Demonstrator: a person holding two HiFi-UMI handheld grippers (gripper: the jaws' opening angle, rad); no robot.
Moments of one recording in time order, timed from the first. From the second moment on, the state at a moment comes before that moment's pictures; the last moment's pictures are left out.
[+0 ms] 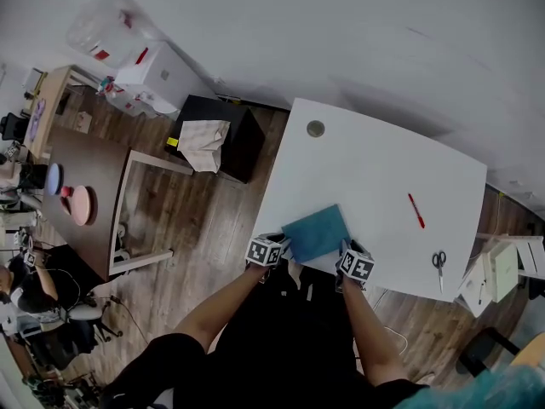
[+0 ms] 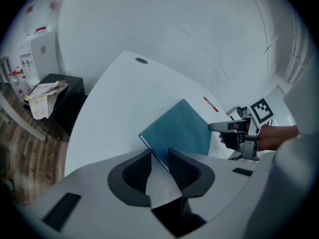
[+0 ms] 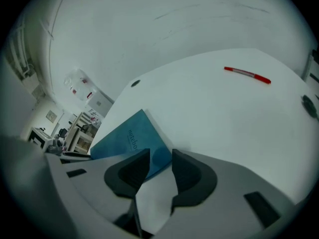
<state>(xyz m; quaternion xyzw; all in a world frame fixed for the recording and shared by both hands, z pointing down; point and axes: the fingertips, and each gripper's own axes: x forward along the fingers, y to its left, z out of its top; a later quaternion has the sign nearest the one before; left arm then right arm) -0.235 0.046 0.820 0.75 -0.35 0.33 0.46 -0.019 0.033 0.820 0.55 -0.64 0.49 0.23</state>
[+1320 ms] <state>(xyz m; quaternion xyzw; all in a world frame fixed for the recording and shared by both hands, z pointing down) -0.231 0.040 0.813 0.80 -0.26 0.36 0.41 -0.068 0.082 0.814 0.54 -0.62 0.53 0.20</state>
